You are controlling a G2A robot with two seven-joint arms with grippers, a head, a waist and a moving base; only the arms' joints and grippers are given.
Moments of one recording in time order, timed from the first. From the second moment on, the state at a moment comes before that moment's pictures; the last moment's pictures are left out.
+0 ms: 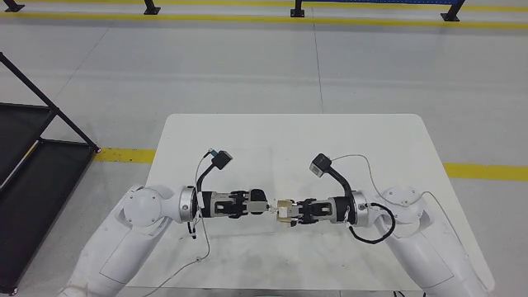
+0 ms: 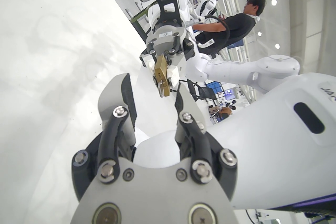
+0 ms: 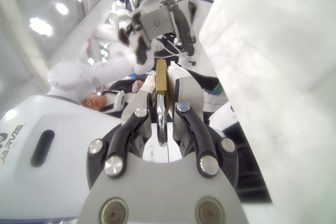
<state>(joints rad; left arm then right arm) 1.51 -0.97 -1.31 -1.79 -0.29 -0.45 -1.08 -1.25 -1.08 1.02 -1.66 0.40 -0.15 1.18</state>
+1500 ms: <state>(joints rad) 1.50 -0.96 -1.27 -1.78 -0.19 -0.58 -0.99 -1.22 -1.08 0.99 -1.63 0.43 -0.14 1.14</state>
